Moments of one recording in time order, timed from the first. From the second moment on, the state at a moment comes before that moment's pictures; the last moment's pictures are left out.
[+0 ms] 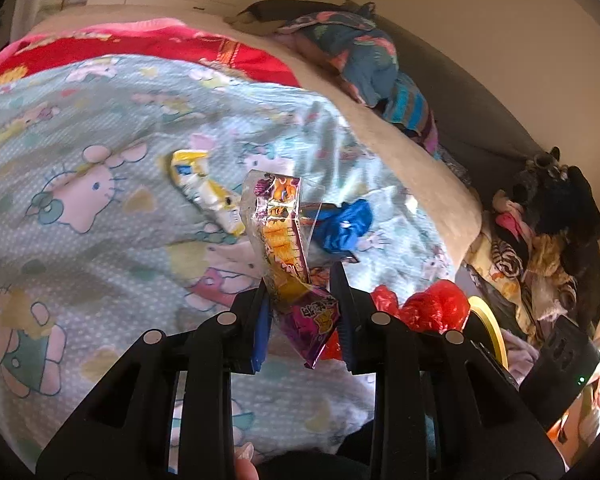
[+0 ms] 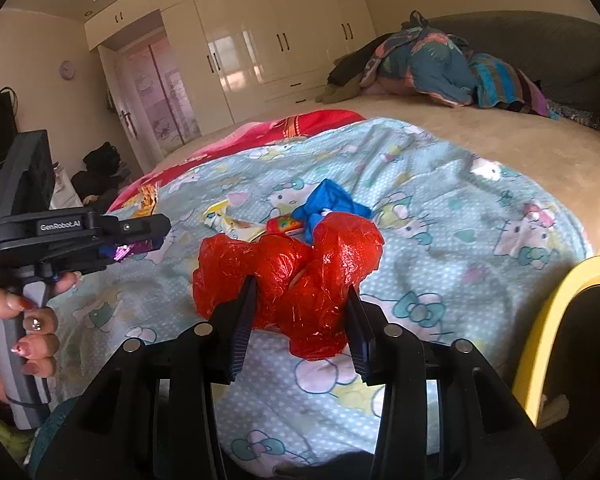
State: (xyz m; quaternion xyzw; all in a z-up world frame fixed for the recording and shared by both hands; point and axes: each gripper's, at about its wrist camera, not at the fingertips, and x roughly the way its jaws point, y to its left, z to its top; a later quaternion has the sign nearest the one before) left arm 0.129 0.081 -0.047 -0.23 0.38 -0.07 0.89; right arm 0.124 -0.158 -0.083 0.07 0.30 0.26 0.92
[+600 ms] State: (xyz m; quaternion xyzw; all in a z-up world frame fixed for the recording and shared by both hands) left arm 0.121 0.043 -0.024 -0.20 0.36 -0.12 0.90; right arm 0.114 -0.186 -0.071 0.08 0.29 0.23 0.93
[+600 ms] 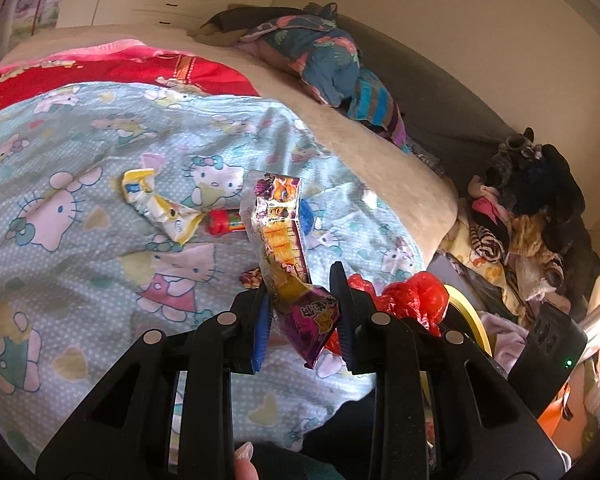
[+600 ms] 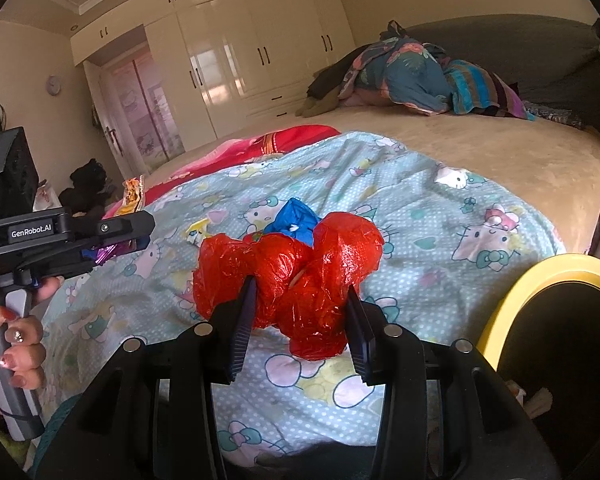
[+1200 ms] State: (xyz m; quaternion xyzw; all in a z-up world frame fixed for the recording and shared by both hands) left arm 0.116 0.023 -0.015 -0.19 0.35 -0.15 0.91; right arm 0.105 -0.208 -0.054 0.08 0.27 0.20 0.94
